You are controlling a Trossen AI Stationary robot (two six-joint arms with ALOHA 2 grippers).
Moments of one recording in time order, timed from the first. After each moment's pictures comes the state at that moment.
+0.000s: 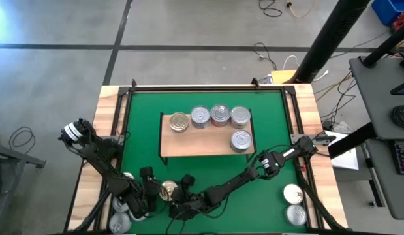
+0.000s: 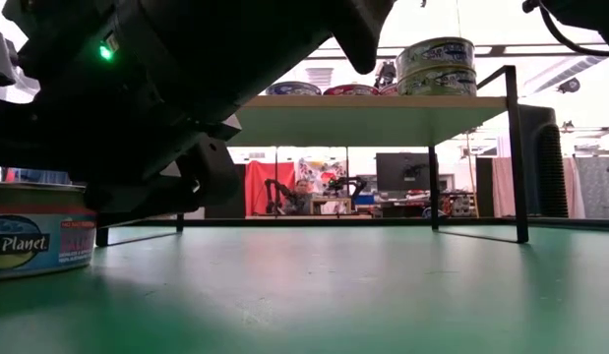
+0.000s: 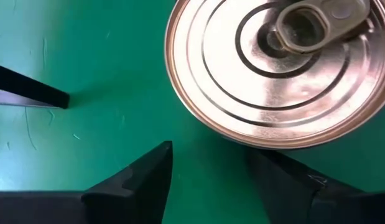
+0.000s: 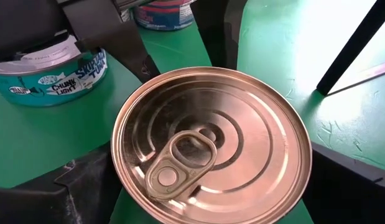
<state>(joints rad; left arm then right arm) -0.88 1.65 0.75 -0.41 -0.59 -0.93 0.41 2.69 2.12 -0.08 0.69 0.47</state>
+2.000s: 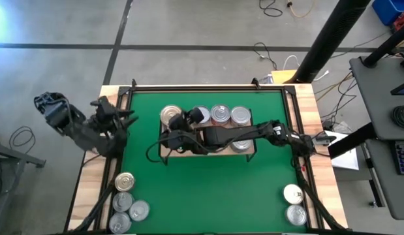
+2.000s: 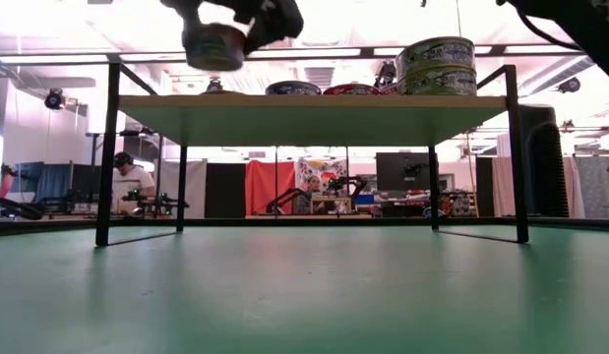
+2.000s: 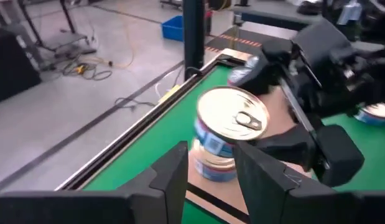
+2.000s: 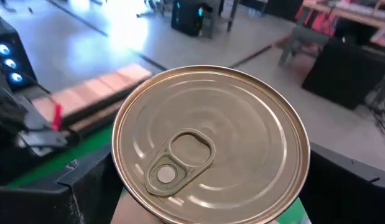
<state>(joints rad) -0.65 0.83 1.28 -1.30 -1.06 -0.83 0.13 2.33 2.36 -0.60 0.96 0.38</state>
